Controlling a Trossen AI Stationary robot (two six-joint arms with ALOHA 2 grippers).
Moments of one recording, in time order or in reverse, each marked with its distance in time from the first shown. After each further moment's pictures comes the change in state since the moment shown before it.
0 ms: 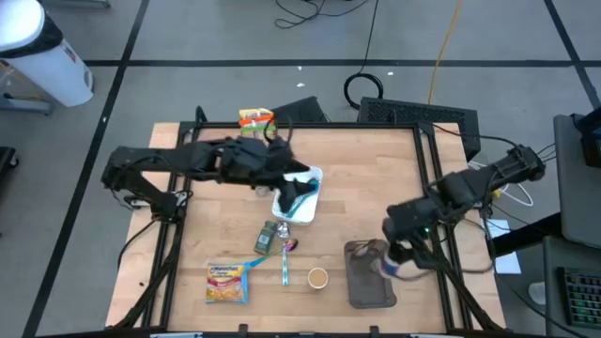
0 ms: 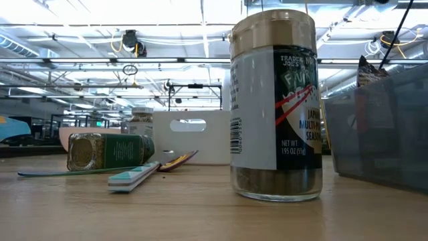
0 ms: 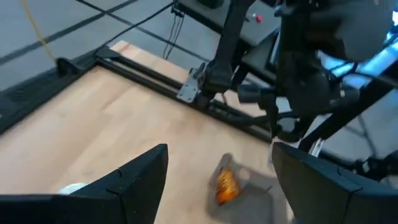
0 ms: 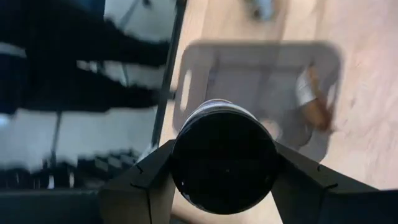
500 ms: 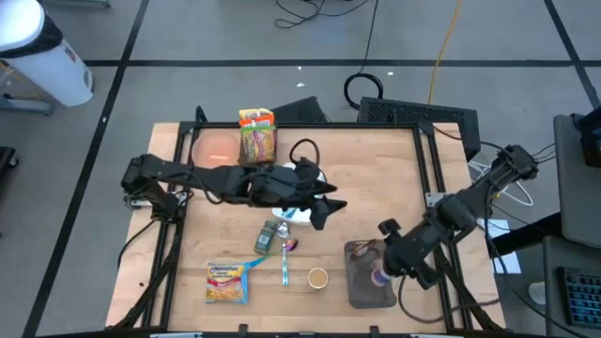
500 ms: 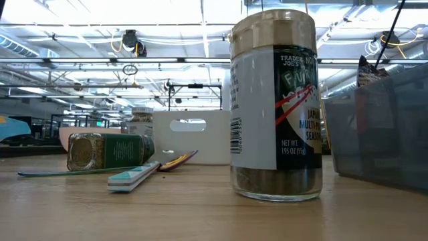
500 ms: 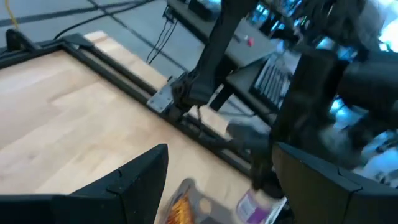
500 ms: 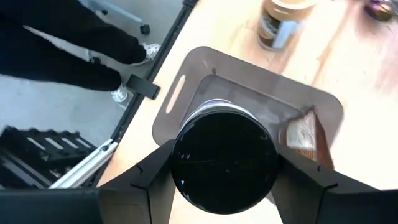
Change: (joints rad) left arm -0.076 0.182 0.000 0.275 -0.092 -0.203; right arm 0.208 0.075 0.000 0.085 0.212 -0.174
